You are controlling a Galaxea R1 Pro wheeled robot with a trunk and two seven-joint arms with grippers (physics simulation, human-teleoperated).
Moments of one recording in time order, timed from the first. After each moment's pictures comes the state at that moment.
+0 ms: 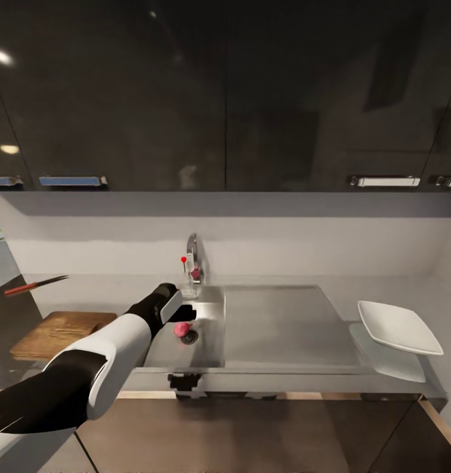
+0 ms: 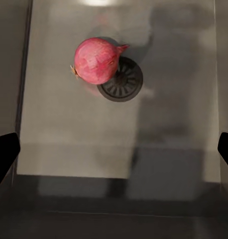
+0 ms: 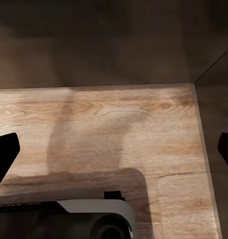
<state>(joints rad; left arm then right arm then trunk) -1.14 -0.15 -0.12 -0.23 0.27 0.73 0.28 0.14 0.01 0.02 -0.57 -0.02 -0.34 -0.09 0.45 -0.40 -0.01</state>
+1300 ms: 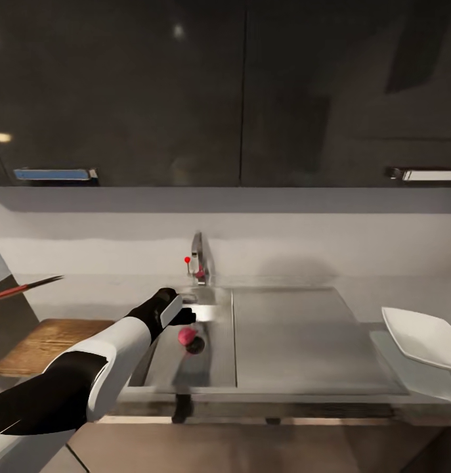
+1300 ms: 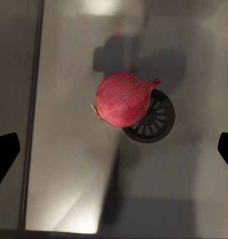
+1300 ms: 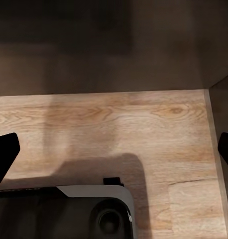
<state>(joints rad) -1.13 -0.15 -0.12 -0.20 0.27 0.67 0.28 0.14 0.01 0.02 -0.57 -0.02 -0.34 -0.09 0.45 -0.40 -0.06</state>
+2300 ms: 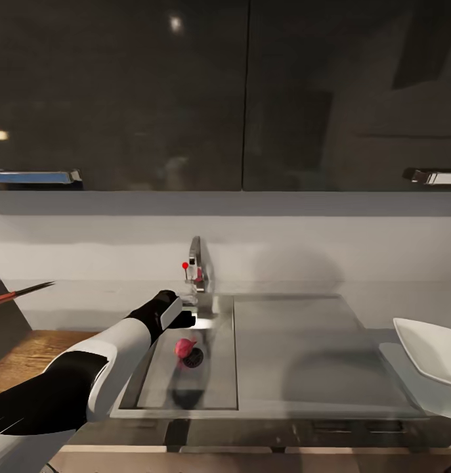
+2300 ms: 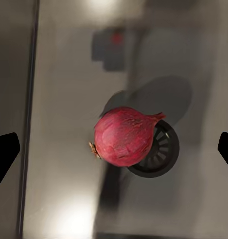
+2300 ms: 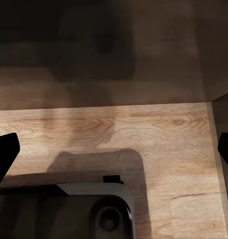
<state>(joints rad) -1.13 -0.15 -0.12 -0.18 0.27 0.67 0.28 0.14 0.01 0.02 -0.57 -0.02 -0.34 -0.09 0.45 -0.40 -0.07</state>
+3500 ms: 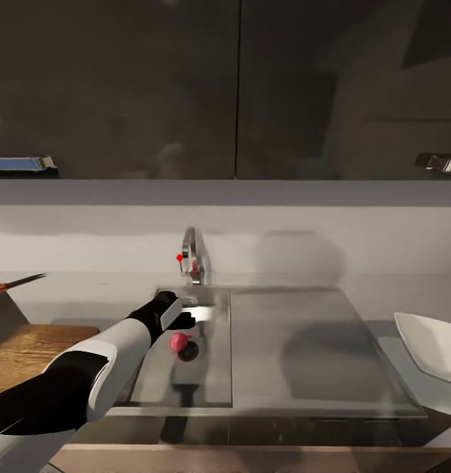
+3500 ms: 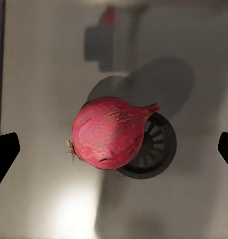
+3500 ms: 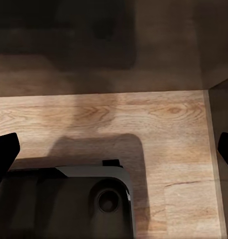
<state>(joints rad) -1.13 -0.15 -0.12 -0.16 0.27 0.67 0.28 0.14 0.01 0.02 -0.57 -0.02 -0.34 -0.09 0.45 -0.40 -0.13</state>
